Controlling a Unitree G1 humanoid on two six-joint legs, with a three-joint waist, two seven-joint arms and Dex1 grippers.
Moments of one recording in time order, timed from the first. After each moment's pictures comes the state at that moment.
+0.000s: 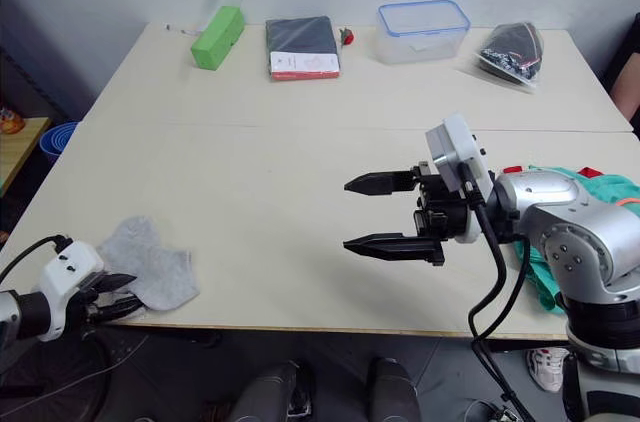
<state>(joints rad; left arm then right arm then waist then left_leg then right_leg) 0.32 0.94 0.45 -0.34 -0.29 0.64 -0.87 -0.54 -0.80 -0.09 -0.40 0.95 0.81 1.13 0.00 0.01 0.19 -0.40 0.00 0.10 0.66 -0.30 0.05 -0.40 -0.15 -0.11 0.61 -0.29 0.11</state>
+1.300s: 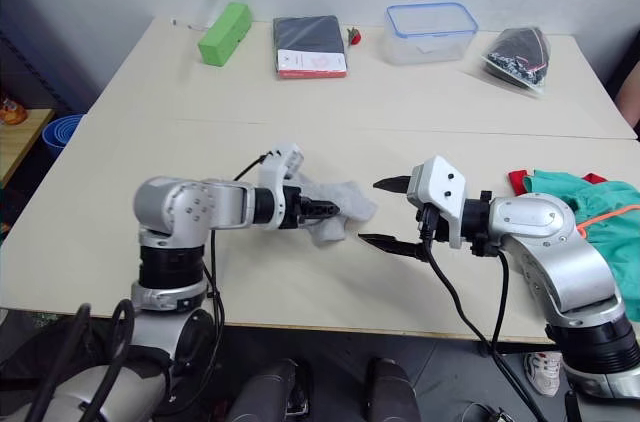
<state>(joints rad) -0.84 0.15 0.15 -0.10 -0.46 1.61 -0.30 -0.38 -0.79 0.01 -0.38 0.45 0.48 1.00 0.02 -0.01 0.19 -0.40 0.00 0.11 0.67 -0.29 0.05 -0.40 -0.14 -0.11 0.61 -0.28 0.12</state>
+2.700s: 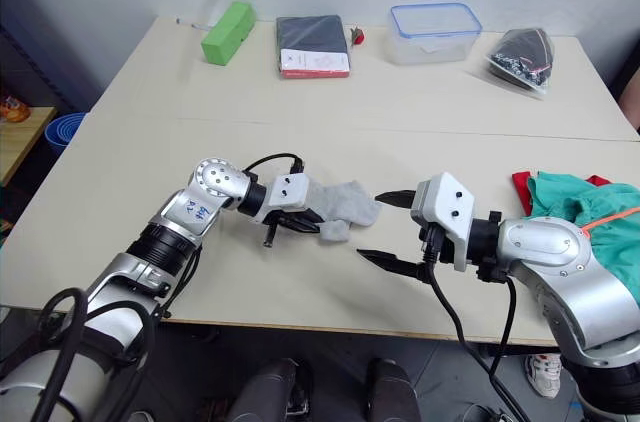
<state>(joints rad) -0.89 0.42 -0.40 0.49 0.02 0.16 -1.21 -0.24 -0.81 -0.09 -0.59 0.54 0.60 0.92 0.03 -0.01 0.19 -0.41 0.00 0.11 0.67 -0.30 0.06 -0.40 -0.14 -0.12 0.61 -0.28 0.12</state>
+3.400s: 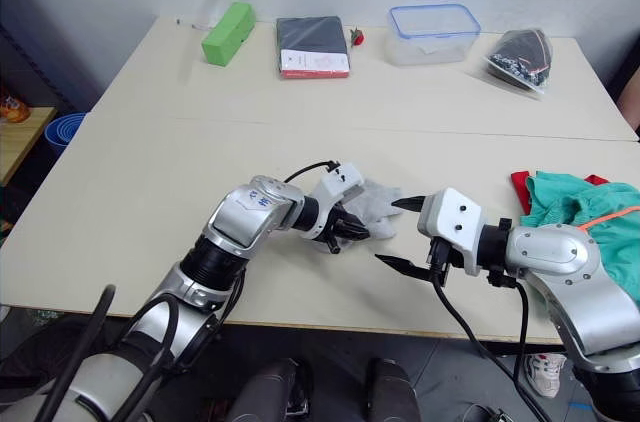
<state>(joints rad) -0.89 0.18 -0.35 0.07 -0.09 1.18 -0.80 -0.16 -0.86 -0.07 -0.51 0.38 0.43 0.96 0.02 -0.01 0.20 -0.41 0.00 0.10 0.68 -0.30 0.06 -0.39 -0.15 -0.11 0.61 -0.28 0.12</state>
